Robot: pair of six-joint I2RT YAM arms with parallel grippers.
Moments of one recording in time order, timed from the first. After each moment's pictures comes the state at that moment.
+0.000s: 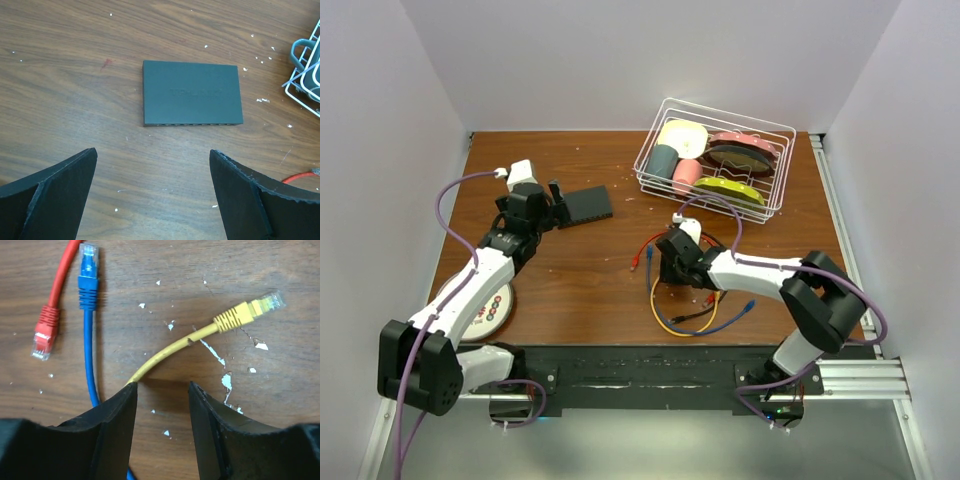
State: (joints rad) left arm -0.29 1.20 0.84 -0.21 -0.37 -0.45; right arm 0.81 1.61 0.85 -0.24 0.32 0.78
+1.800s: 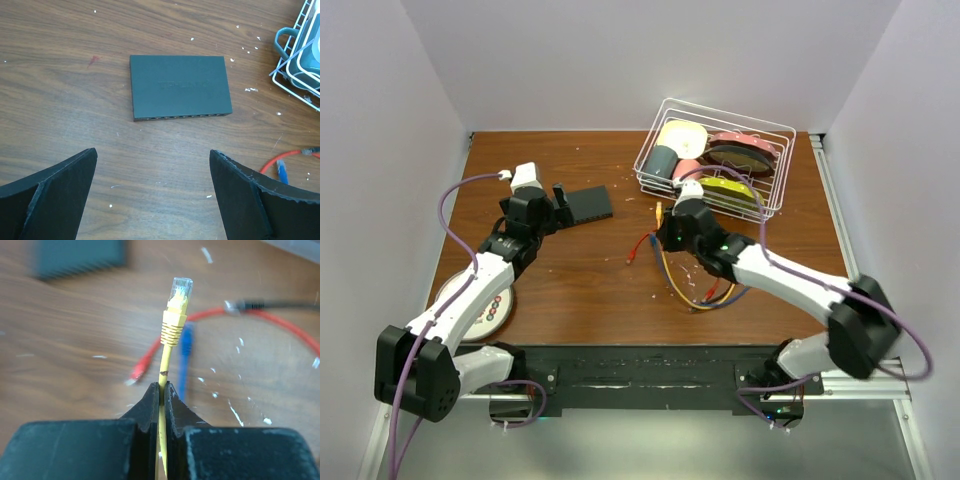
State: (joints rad) left arm -0.32 1.16 0.82 -0.20 -0.34 -0.43; right arm 0.76 1.46 0.95 -0.11 0.24 0.53
